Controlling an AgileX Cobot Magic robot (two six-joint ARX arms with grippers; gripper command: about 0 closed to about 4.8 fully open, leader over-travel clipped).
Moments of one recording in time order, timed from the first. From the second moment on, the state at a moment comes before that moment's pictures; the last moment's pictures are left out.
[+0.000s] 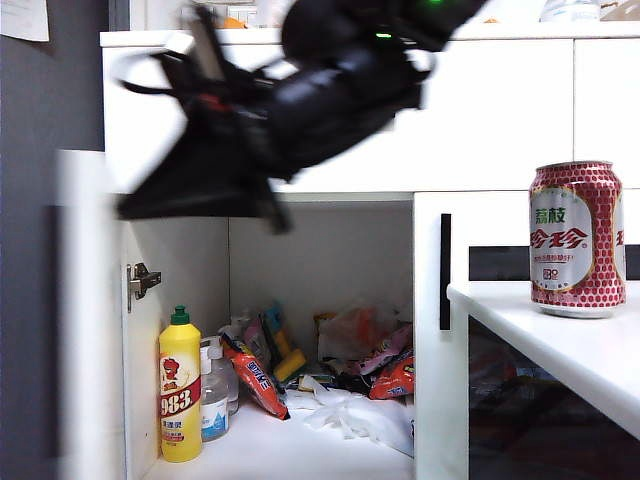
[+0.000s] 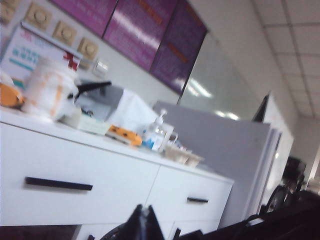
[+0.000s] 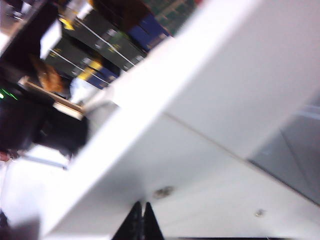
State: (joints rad) left arm -0.83 0.00 0.37 0.18 -0.10 -0.24; right arm 0.80 1.85 1.27 -0.20 -0.88 0.11
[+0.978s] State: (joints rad) left arm -0.84 0.54 0.39 0.33 0.00 -0.26; right arm 0.51 0.81 1.27 -0.59 0.01 -0.05
